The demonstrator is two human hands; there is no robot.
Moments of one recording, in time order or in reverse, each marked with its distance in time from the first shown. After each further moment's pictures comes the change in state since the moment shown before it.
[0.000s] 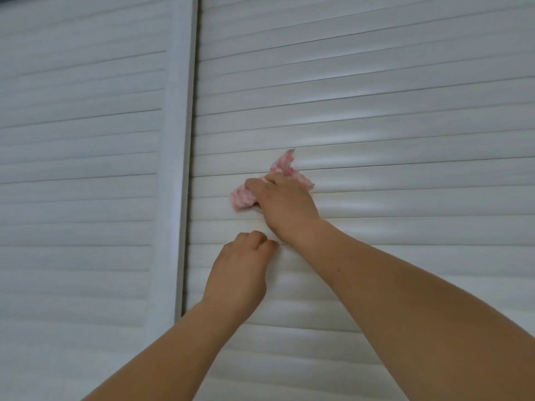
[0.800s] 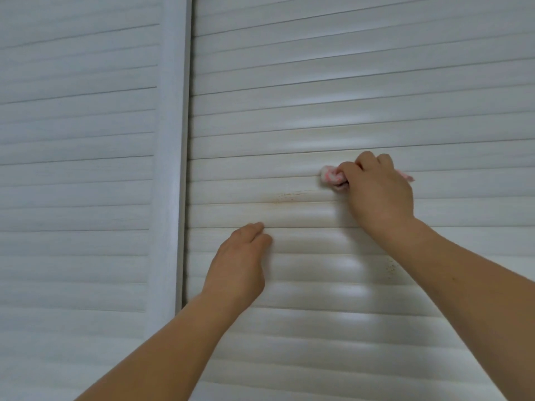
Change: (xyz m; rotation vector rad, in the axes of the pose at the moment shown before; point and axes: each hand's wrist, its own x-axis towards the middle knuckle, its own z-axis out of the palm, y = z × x) left_hand -0.017 -0.007 0.006 -0.175 -0.124 -0.119; right_hand -0.063 0.070 -0.030 -0.247 -0.003 0.361
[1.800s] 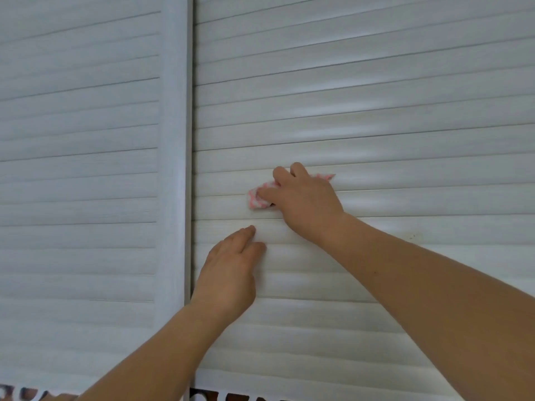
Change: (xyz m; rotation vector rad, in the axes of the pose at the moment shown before) left_hand -0.023 -0.028 0.008 0.103 -0.012 0.027; right_hand 0.002 -0.086 0.014 0.052 -0.134 -0.446
